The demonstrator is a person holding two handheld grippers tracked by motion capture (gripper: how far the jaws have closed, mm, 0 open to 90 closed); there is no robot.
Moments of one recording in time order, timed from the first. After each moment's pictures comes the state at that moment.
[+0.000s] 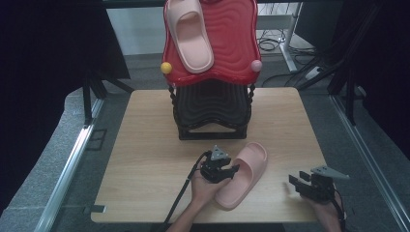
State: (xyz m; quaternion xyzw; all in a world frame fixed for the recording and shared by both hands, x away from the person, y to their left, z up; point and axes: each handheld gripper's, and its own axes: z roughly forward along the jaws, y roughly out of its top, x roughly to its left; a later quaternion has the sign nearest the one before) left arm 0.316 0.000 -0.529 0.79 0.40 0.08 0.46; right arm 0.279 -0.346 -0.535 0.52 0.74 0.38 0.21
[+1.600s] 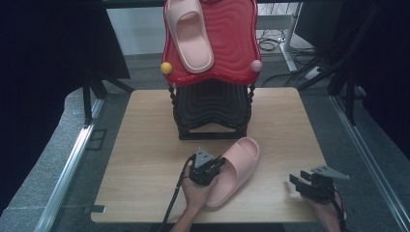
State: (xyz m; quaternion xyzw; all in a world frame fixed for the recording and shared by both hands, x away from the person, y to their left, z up) left arm 0.293 0.036 -0.524 0.72 0.44 0.15 0.52; right arm 0.279 -0.346 -0.536 0.52 0.73 0.37 0.22
